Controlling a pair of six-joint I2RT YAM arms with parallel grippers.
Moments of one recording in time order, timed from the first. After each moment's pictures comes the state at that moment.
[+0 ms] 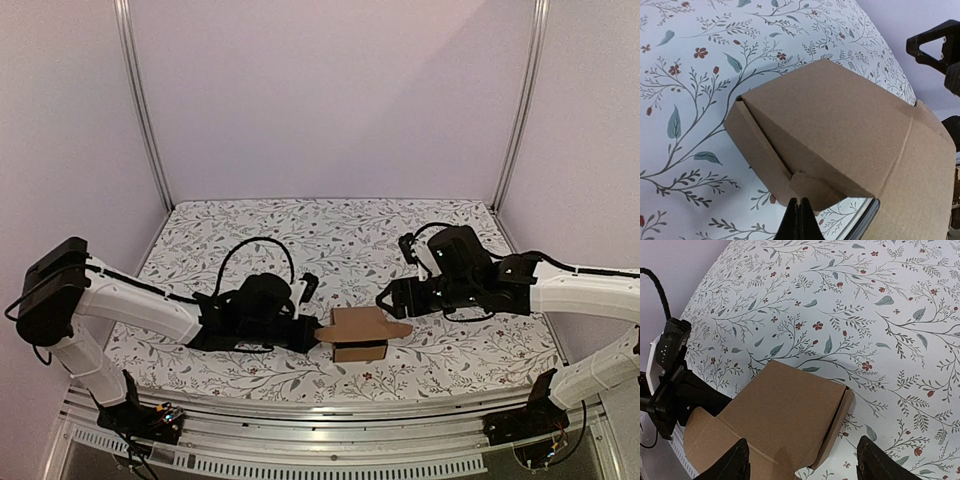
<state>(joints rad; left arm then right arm) -1.07 1.62 0.74 0.25 0.02 -0.69 0.89 1.28 0.85 -0.29 0.03 0.57</state>
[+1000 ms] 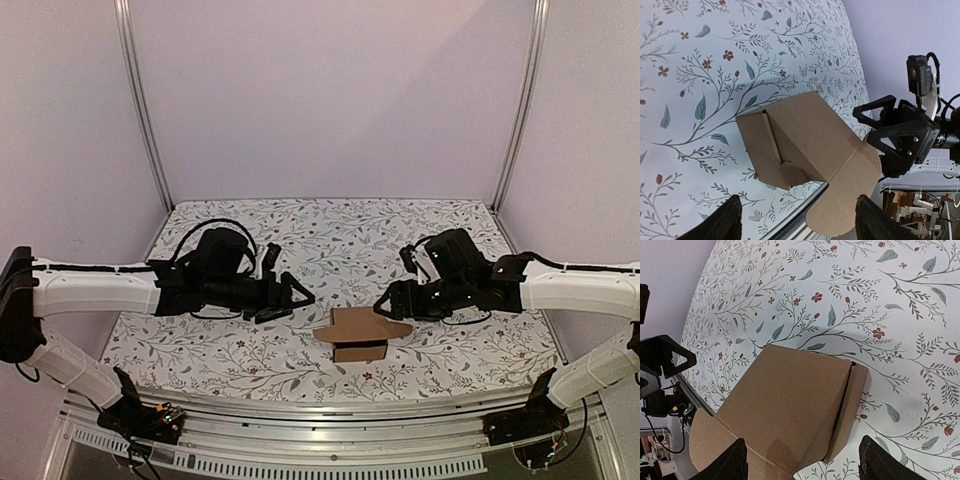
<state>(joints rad) -0.85 1.37 0.78 -0.03 0.30 -0.91 0.84 1.33 0.82 -0.28 -0.16 0.74</state>
